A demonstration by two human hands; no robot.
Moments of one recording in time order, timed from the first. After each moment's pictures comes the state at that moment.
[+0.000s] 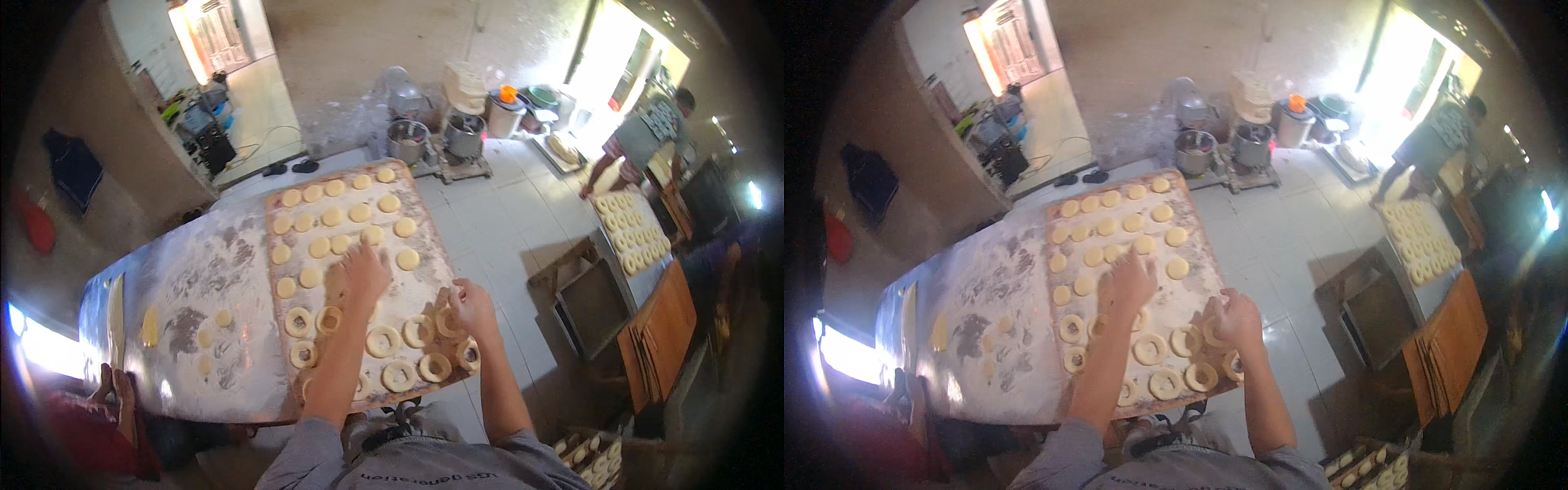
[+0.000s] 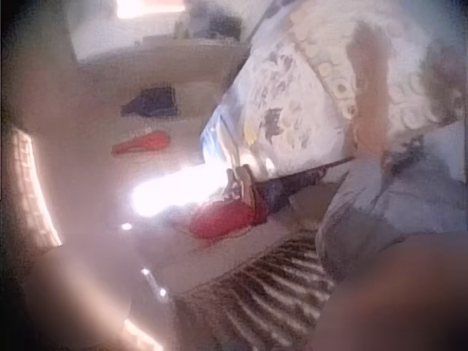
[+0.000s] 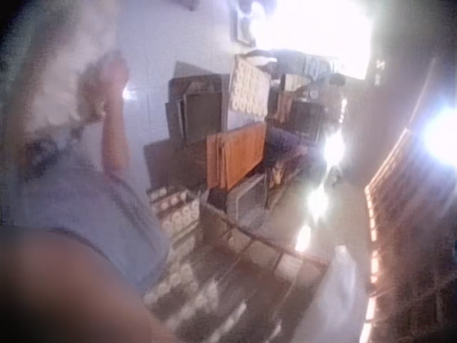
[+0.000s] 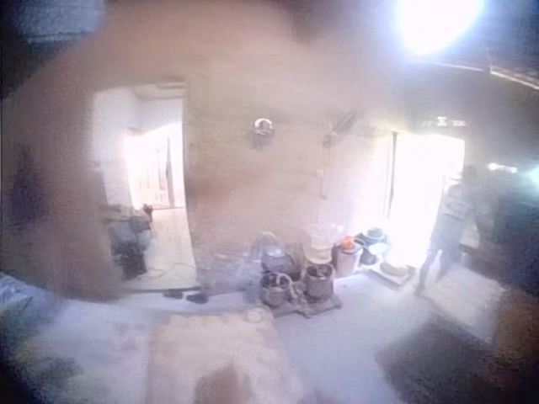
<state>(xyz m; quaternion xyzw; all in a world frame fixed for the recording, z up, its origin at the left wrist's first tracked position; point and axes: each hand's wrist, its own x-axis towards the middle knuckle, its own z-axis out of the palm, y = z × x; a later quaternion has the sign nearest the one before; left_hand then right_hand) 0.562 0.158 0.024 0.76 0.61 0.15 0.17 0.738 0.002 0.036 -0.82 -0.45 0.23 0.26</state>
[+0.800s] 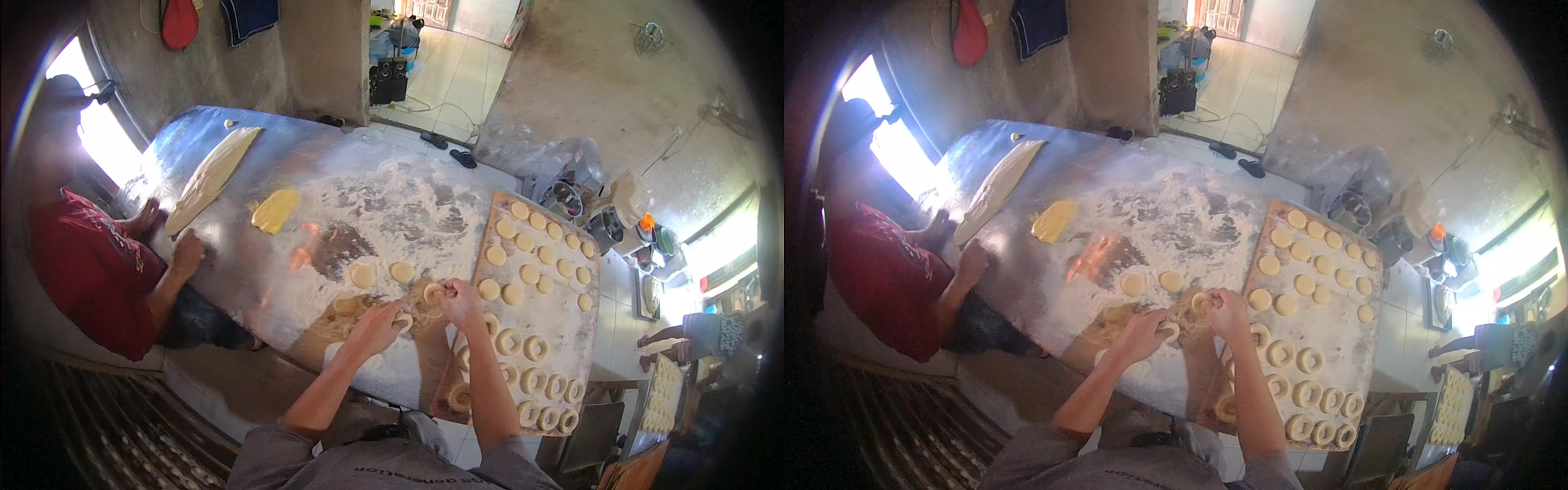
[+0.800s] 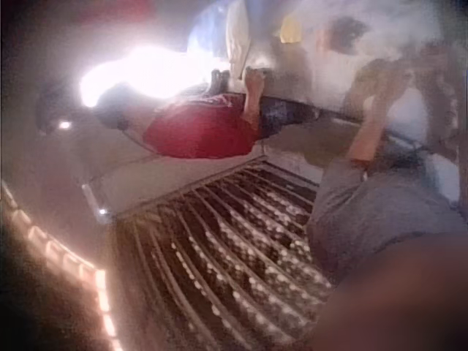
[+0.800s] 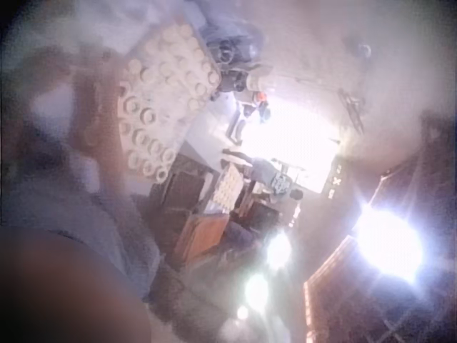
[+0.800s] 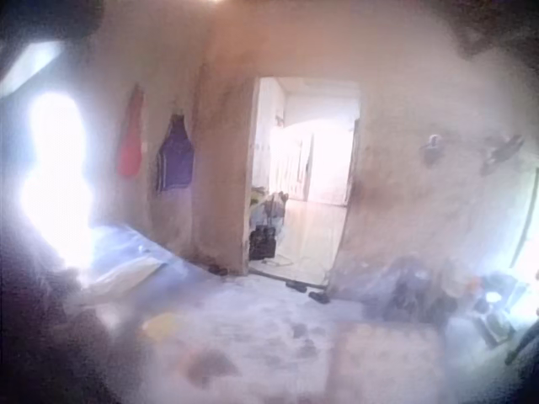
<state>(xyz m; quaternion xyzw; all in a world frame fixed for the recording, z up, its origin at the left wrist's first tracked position) 0.160 0.072 0.020 0.67 0.61 0.29 0.32 0.368 0.160 -0.011 -0.58 -0.73 0.23 0.26</state>
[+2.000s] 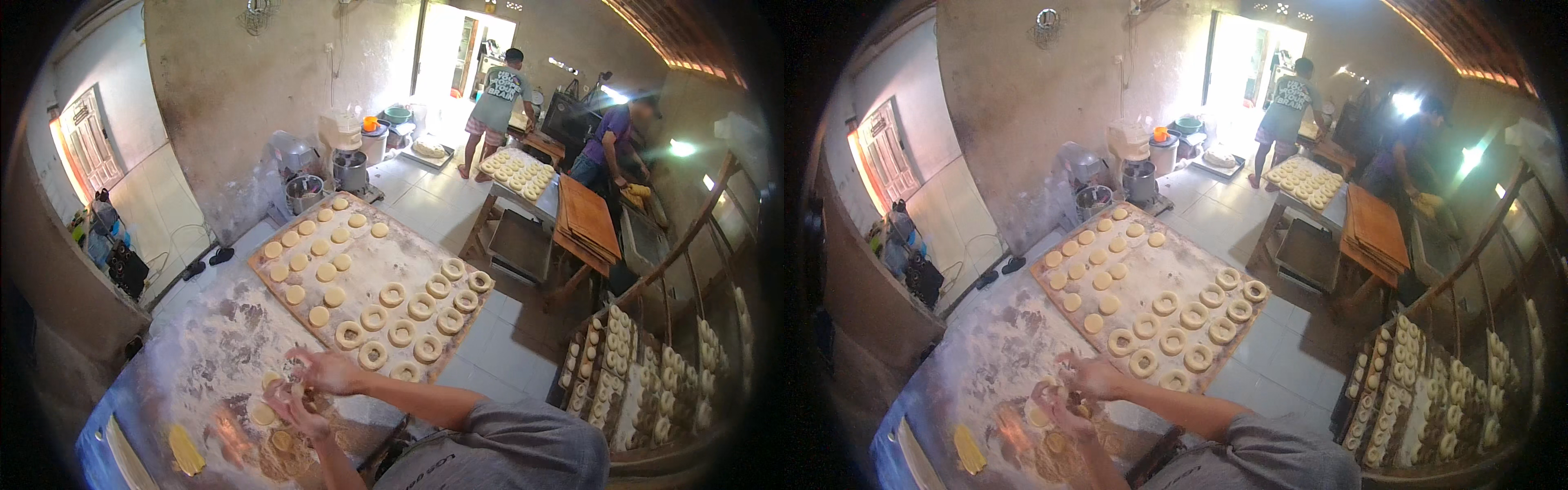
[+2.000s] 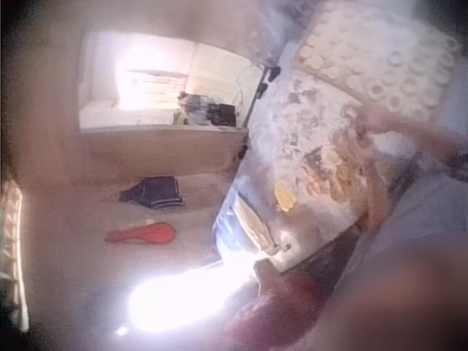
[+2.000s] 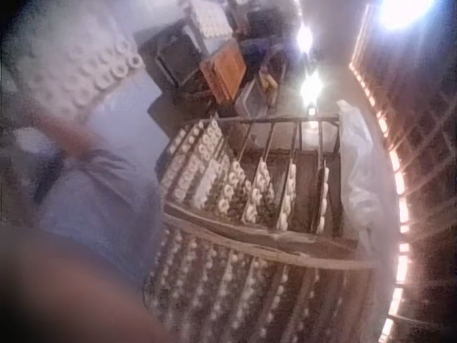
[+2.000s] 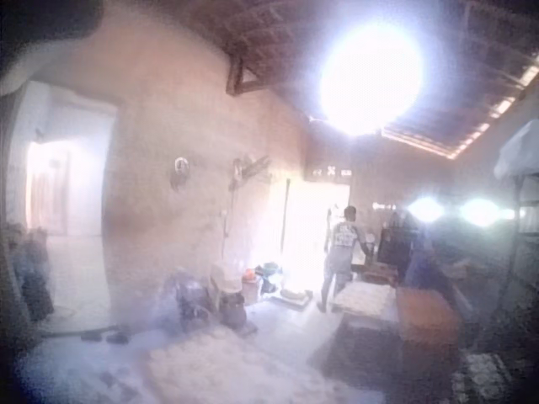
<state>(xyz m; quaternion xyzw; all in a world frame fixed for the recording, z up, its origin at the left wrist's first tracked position) 0.191 0.093 0.017 0.54 0.33 0.63 0.45 0.318 0.076 0.093 -0.65 -0.58 0.36 0.33</state>
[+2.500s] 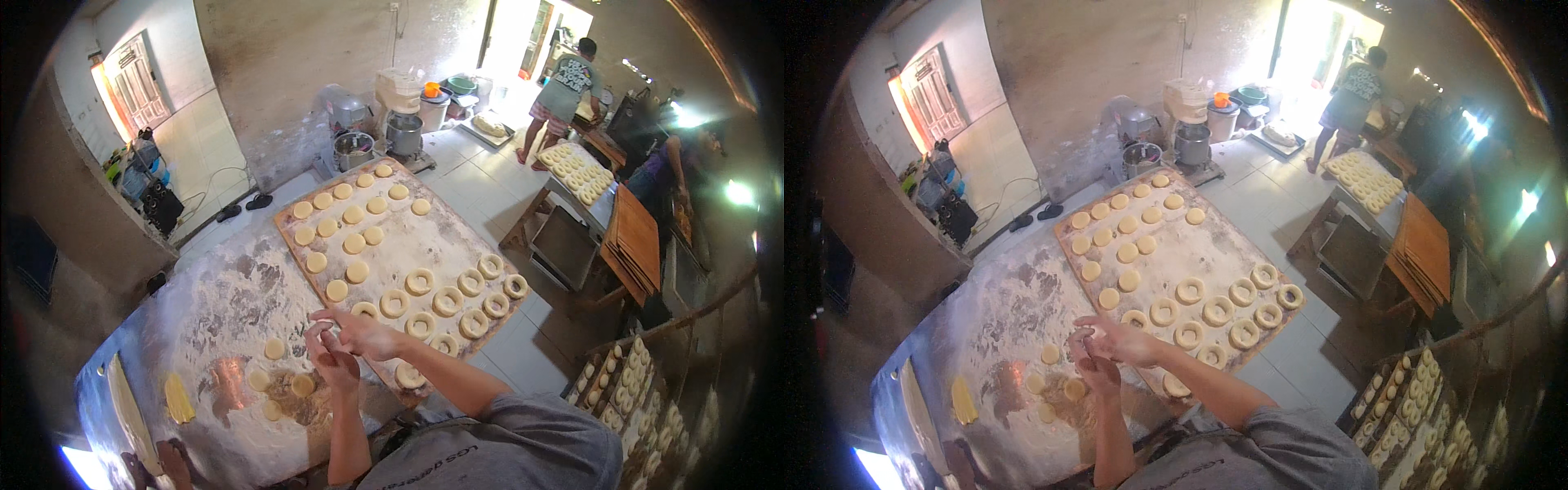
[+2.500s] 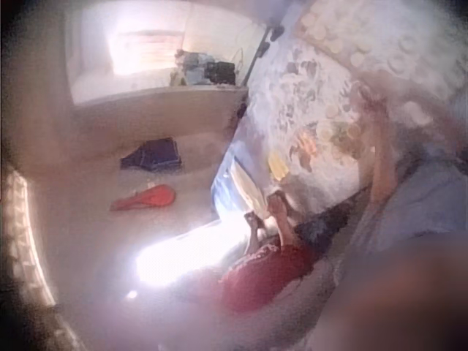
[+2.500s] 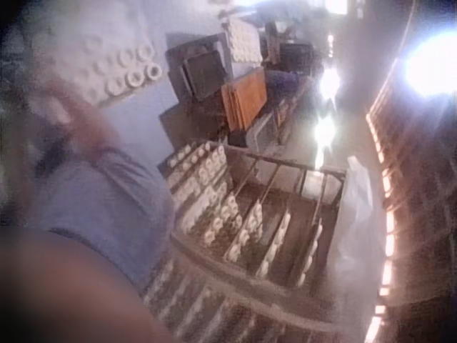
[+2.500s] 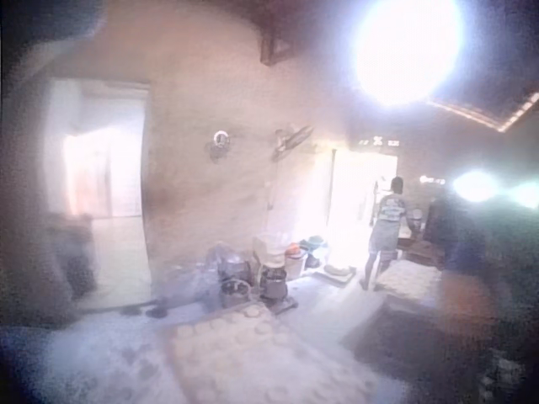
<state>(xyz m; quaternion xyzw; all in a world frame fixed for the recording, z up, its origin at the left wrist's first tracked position) 0.276 0.089 0.025 0.59 0.41 0.55 0.43 0.405 0.074 0.074 -0.39 -0.42 0.63 0.52</state>
